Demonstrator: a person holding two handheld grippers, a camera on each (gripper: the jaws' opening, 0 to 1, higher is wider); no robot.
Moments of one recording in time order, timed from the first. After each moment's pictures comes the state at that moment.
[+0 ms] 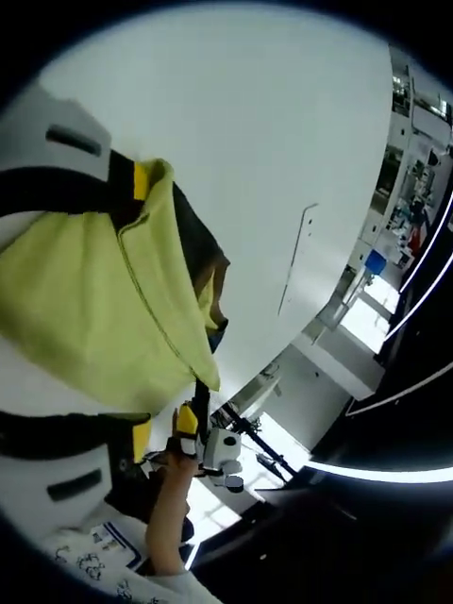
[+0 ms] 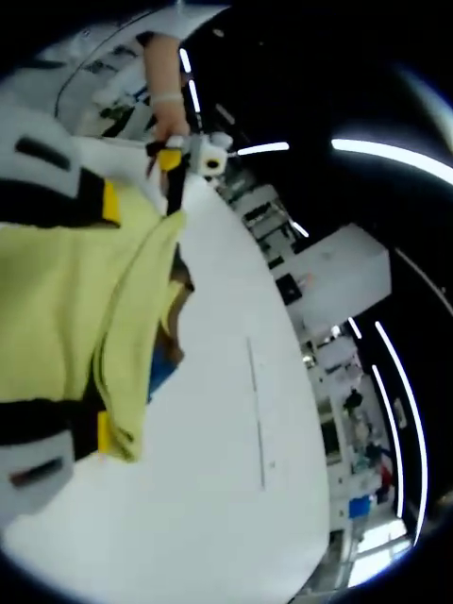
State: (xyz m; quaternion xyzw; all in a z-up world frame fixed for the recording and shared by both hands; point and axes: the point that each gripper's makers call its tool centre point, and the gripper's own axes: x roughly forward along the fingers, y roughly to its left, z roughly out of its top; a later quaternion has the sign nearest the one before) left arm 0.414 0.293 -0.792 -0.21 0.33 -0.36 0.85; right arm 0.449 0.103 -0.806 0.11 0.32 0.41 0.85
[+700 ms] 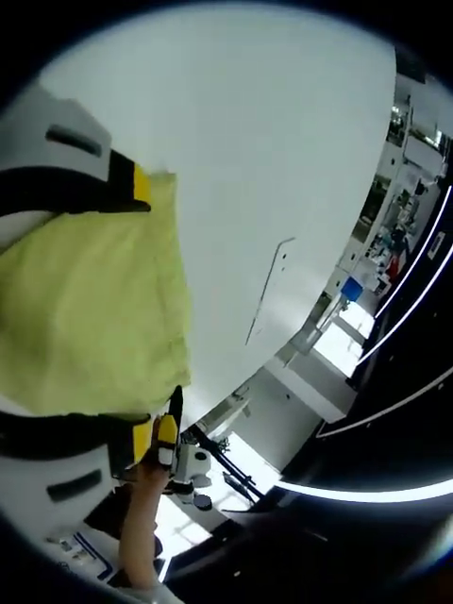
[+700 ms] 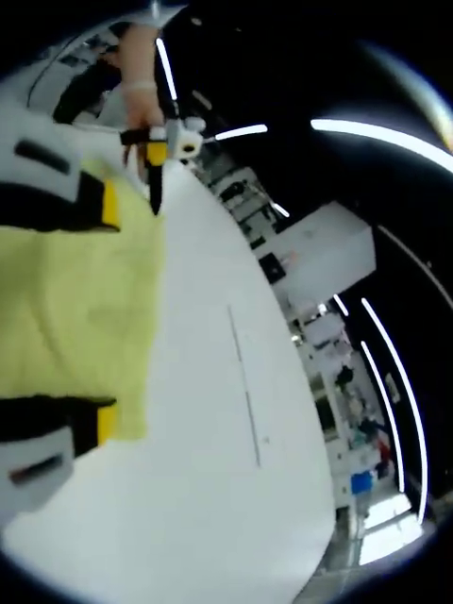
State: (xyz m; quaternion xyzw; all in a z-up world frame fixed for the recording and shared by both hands) left arm 0.455 0.314 -0.802 -0.24 0.30 -0.30 0.87; right arm 0.492 0.093 -0.818 0.14 0.31 0.37 0.86
